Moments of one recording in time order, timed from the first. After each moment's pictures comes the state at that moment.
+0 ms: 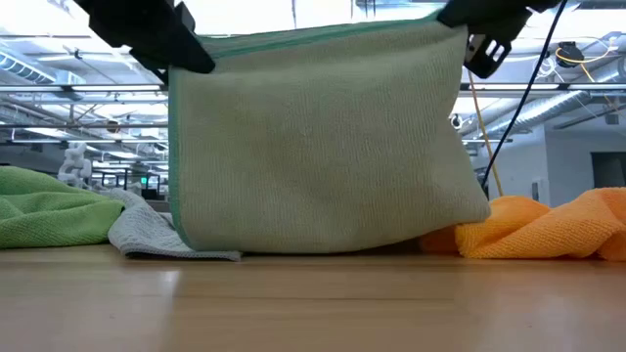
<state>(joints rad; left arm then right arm) -0.46 1.42 0.84 -0.12 -0.21 -0.32 0.51 1.38 0.85 -0.10 0.20 0.58</state>
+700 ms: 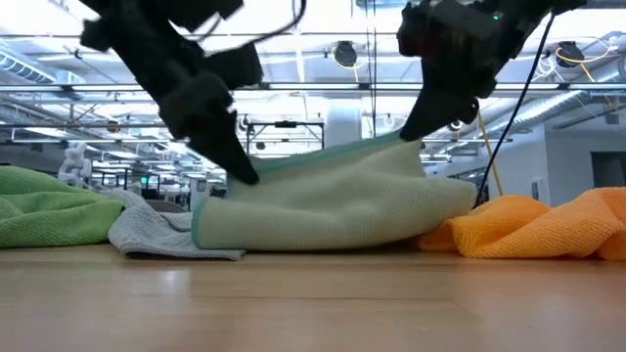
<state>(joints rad) -0.20 1.61 0.84 -0.16 -0.31 -0.28 0.27 1.44 0.85 -0.32 0.31 0.59</state>
